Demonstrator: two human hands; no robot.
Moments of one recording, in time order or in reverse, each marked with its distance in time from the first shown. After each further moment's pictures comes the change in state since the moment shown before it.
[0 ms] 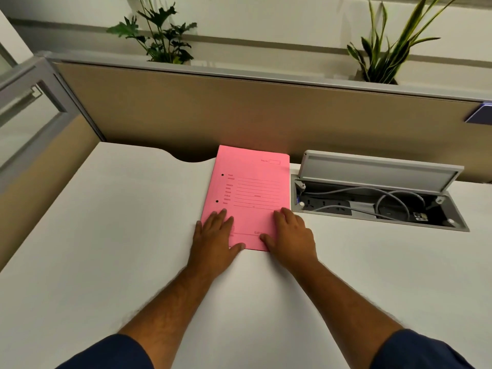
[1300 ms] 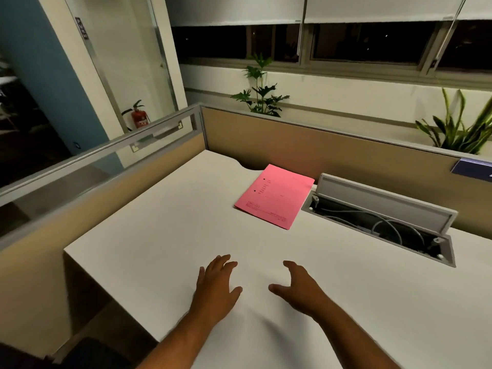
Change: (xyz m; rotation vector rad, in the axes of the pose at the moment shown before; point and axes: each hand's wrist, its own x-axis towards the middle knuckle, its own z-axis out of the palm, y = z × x) left_hand -0.338 0.168 -0.008 -0.180 0.229 -0.389; right_hand -0.266 0.108 -0.073 0.470 -0.423 -0.280
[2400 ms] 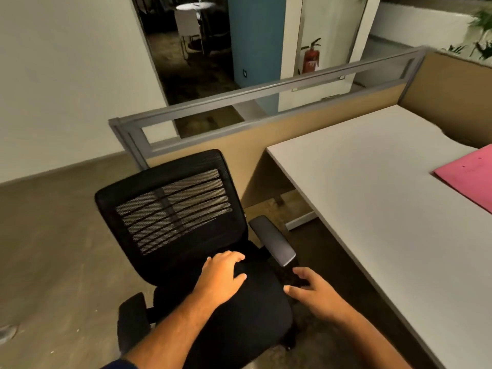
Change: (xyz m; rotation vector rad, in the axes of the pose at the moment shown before) left_hand -0.403 -0.293 -0.113 -0.040 0.098 -0.610; right_hand -0.189 -0.154 0.358 -0.040 -0.632 -0.154
